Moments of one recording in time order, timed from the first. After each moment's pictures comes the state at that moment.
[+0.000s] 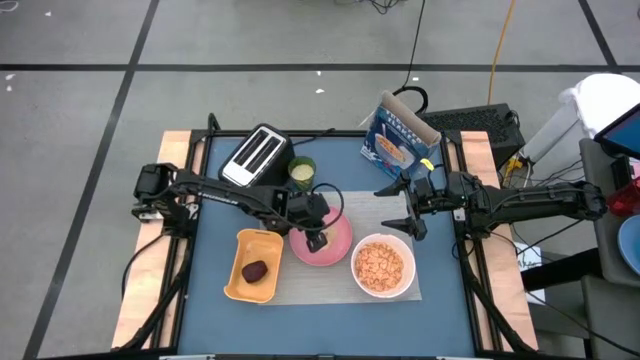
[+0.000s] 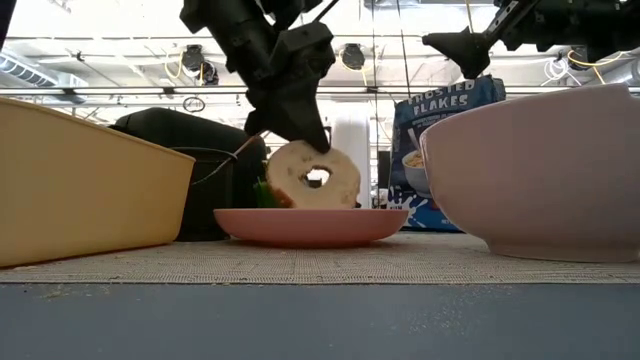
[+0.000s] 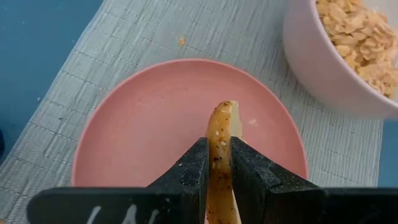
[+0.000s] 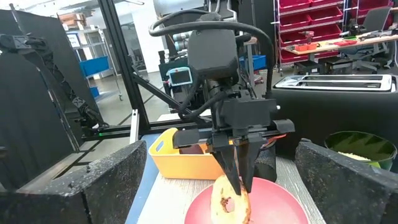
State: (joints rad) left arm -0.05 1.75 1.23 -0.39 -0.06 -0.44; right arm -0.06 0.74 0.36 0.38 -0.21 0.20
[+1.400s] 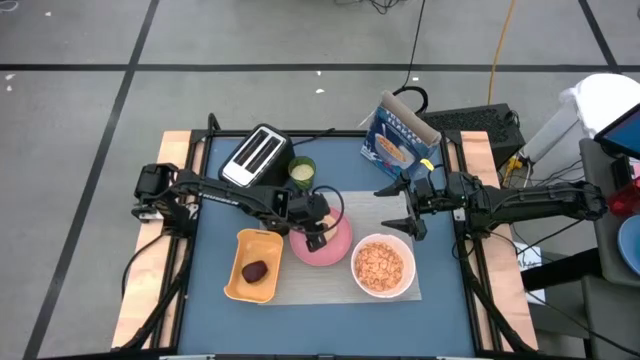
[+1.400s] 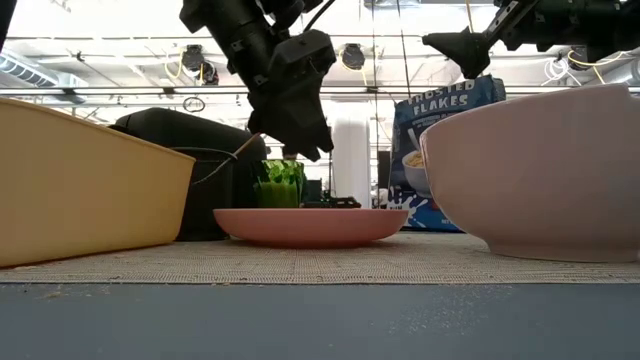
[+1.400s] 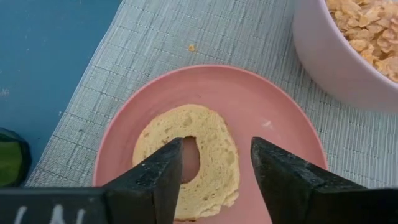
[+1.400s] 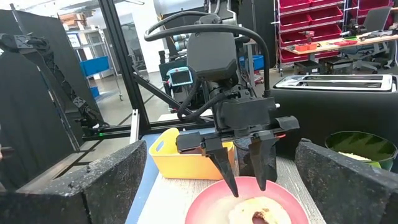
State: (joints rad) left arm -0.05 1.76 1.23 -0.39 -0.12 -0.36; right arm -0.06 0.74 0.36 0.38 -0.21 0.20
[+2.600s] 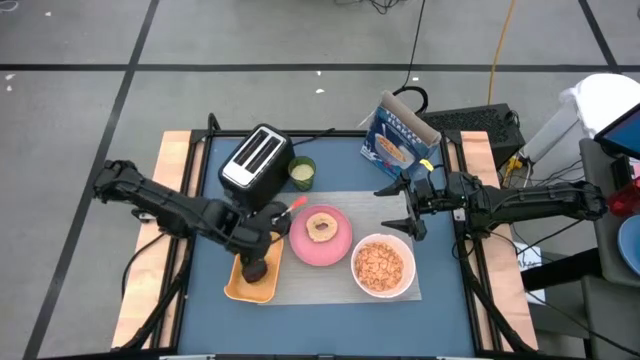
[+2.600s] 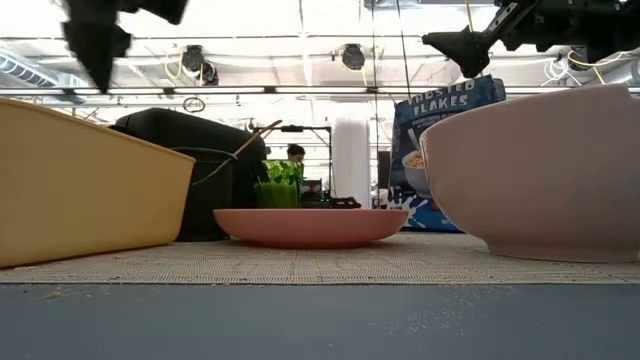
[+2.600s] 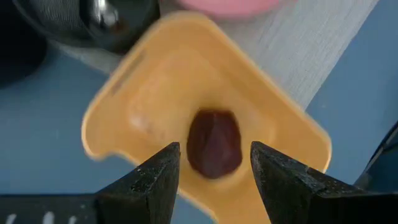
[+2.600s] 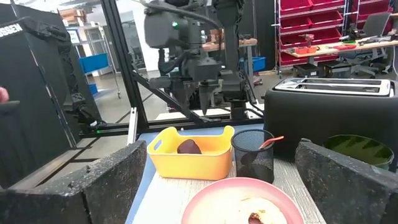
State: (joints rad) left arm -0.34 1.42 1.23 -1.16 0.01 -0.93; right arm -0.06 0.74 0.36 0.38 -0.21 0.17
